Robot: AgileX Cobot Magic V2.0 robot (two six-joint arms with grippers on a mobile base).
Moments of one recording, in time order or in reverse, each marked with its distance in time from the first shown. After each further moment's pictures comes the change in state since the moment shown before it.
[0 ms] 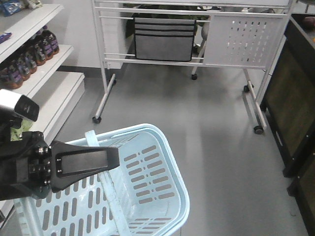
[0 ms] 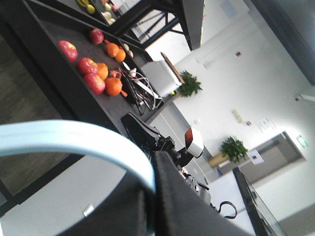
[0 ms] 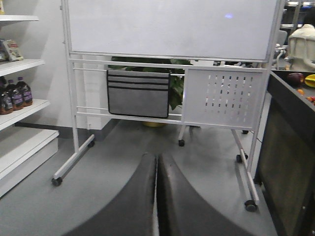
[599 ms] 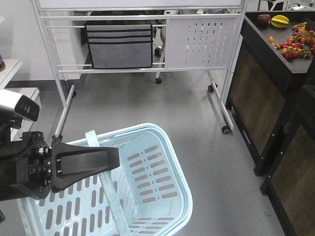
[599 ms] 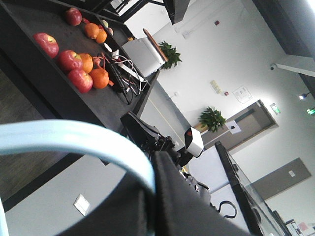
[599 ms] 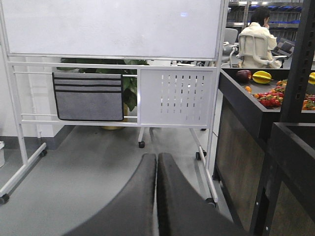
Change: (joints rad) left arm 0.000 0.000 0.000 0.000 0.000 0.000; right arm 0.000 0.000 0.000 0.000 0.000 0.000
